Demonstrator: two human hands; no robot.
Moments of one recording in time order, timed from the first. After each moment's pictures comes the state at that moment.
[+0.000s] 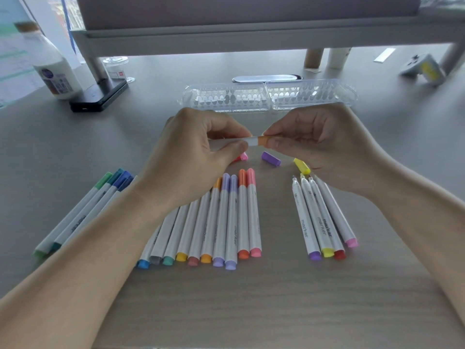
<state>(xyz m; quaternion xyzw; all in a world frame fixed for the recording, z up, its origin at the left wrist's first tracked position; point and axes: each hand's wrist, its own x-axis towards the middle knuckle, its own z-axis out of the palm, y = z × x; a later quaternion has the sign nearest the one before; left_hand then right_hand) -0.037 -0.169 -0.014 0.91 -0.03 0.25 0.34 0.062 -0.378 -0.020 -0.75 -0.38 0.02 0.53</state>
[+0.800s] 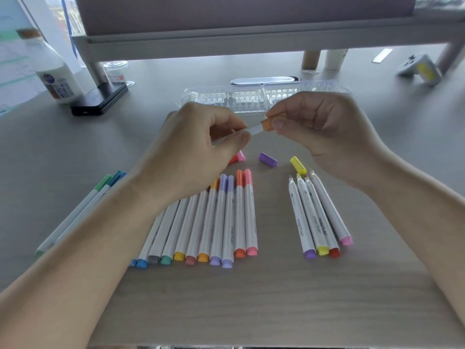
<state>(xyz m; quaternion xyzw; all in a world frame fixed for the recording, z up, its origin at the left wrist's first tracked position) -0.040 -0.178 0.004 0.92 -0.02 0.21 0.32 0.065 -0.378 -0.014 -0.70 -0.39 0.00 0.61</state>
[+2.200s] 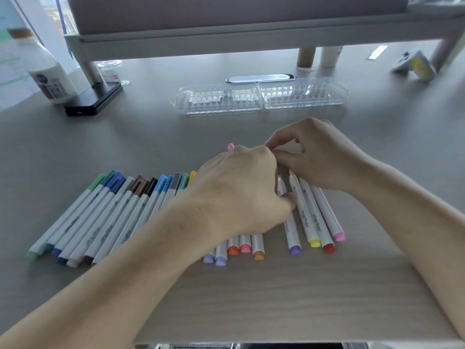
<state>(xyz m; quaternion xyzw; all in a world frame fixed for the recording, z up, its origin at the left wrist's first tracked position) -0.048 -0.248 -0.002 0.99 -0.01 0.02 0.17 0.067 -0.384 -0.025 -0.90 -0.35 -0.03 0.27</state>
